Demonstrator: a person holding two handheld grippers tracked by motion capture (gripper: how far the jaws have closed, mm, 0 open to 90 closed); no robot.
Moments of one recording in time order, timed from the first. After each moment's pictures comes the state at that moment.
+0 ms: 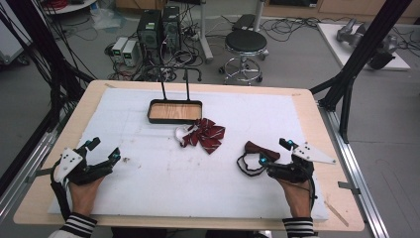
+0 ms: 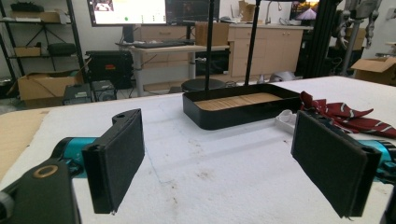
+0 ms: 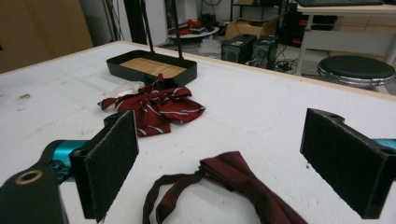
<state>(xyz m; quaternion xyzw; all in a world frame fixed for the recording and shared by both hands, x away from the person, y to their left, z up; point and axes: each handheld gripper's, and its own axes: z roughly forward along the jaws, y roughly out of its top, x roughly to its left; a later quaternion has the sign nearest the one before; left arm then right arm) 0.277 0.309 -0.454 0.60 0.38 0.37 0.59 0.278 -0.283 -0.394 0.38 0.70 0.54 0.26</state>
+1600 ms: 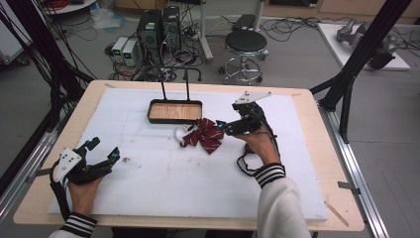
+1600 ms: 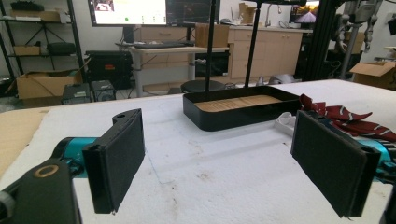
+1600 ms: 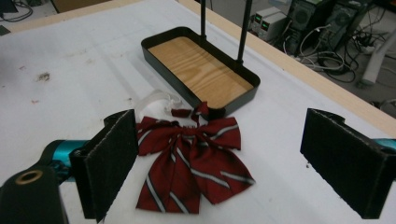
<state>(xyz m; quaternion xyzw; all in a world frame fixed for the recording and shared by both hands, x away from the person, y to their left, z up) 0.278 0.310 -0.454 0.60 0.39 0.37 0.60 0.403 -0.172 -0.339 0.29 0.82 0.46 0.17</state>
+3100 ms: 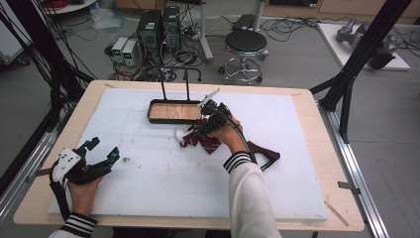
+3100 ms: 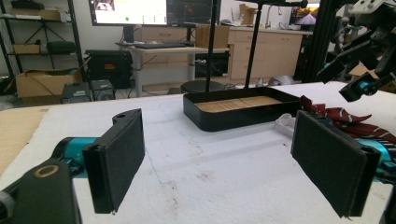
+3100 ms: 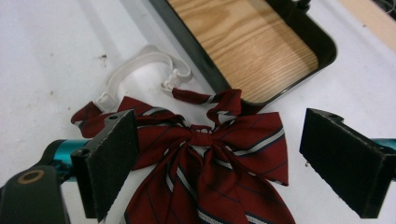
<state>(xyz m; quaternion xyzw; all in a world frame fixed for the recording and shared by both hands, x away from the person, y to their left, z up) 0.278 0.312 -0.454 0.59 0.39 0.36 0.60 0.460 -0.083 -0.389 0.26 0.91 0.31 0.13</state>
